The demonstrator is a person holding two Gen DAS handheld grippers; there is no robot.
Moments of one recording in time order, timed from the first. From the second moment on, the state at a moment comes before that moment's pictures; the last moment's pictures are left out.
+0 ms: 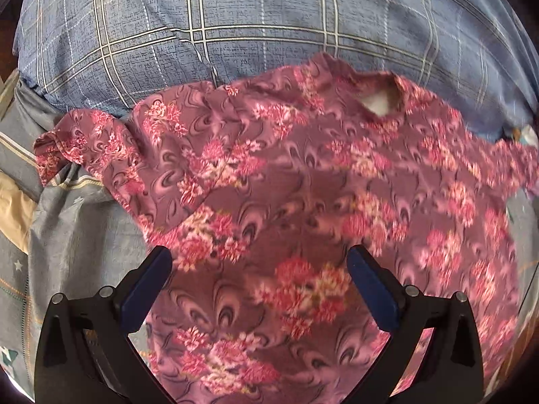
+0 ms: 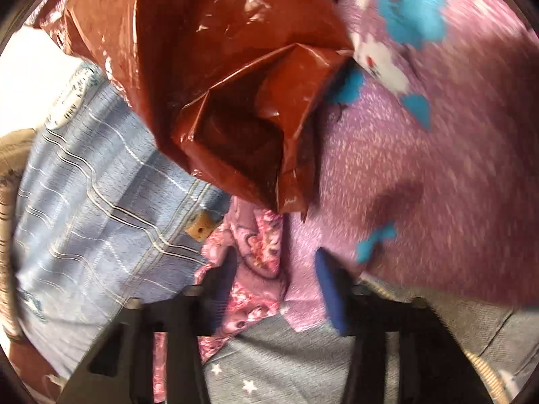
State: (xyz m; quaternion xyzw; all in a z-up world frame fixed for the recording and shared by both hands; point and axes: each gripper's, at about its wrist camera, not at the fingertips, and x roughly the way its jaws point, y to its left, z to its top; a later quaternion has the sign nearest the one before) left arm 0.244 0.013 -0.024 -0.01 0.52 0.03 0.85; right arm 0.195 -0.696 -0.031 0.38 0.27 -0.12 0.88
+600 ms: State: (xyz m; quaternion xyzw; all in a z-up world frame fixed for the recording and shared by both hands) left arm 0.296 0.030 -0.063 -0.04 0.55 0.08 0.83; right arm 0.239 -0.656 -0.040 0.31 0.29 -0.15 0.89
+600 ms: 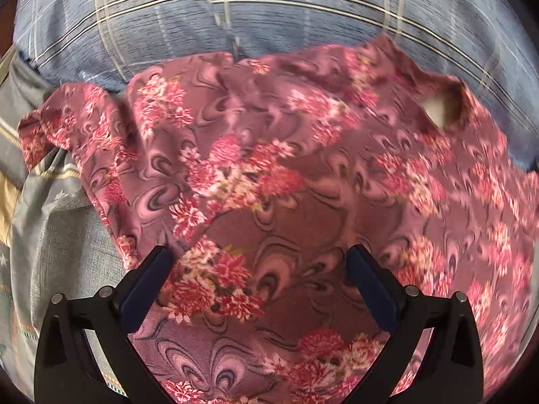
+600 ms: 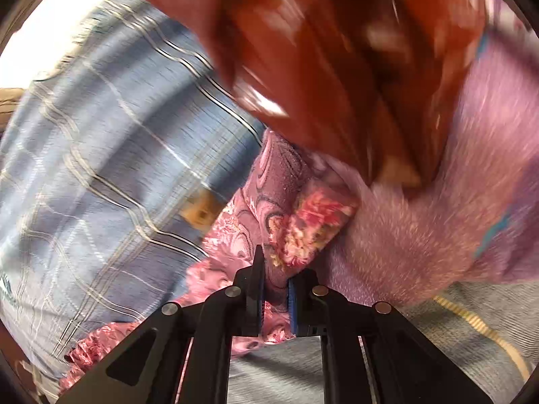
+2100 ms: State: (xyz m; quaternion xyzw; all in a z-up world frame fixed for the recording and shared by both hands) left arm 0.239 0.125 -0.016 -0.13 0.43 0.04 0.89; right arm 0.249 -0.106 -0.034 0.14 0.41 0.23 0.87
